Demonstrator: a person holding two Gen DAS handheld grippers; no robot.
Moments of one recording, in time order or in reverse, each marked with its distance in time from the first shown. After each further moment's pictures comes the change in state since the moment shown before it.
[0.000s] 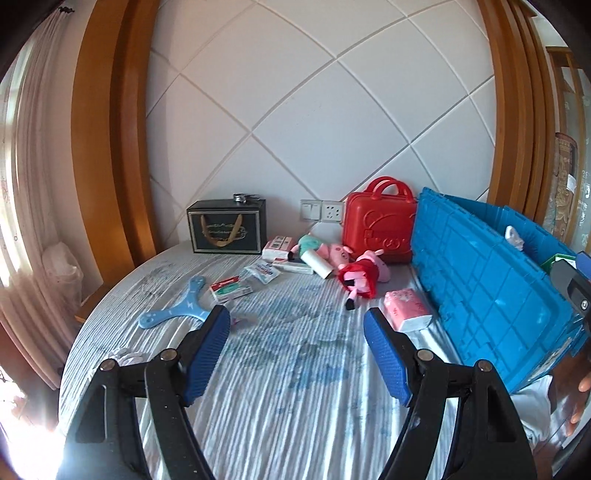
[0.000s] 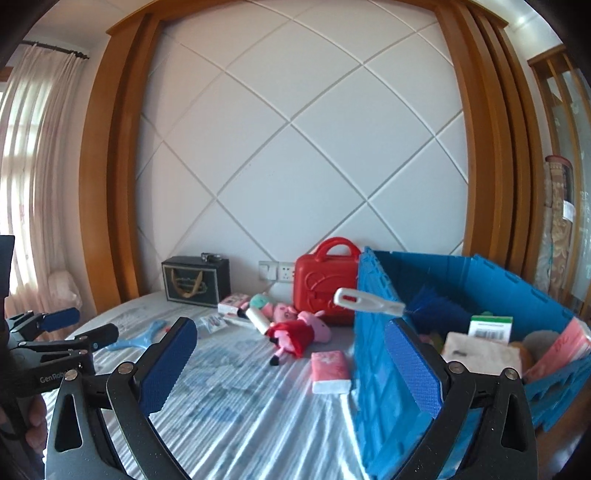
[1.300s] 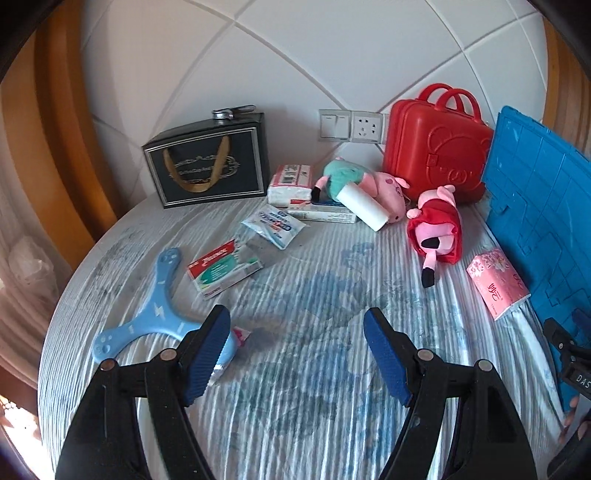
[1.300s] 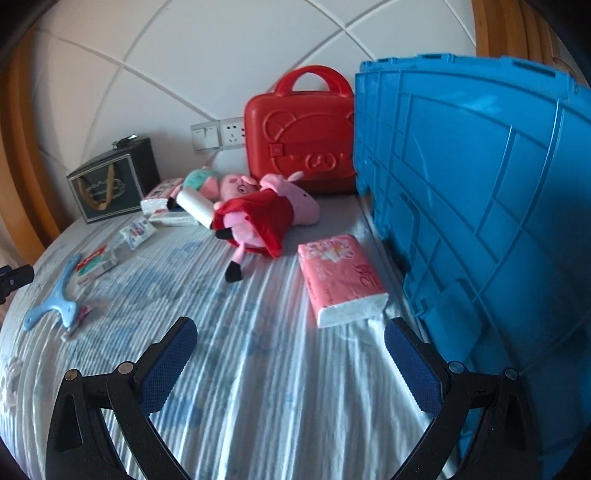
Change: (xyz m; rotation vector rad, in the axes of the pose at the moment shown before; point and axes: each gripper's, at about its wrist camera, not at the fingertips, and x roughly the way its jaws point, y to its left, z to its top) left arm 0.302 0.050 0.019 0.113 0.297 -0.061; right arm 0.287 -0.016 -0.118 0.166 0.476 -0.201
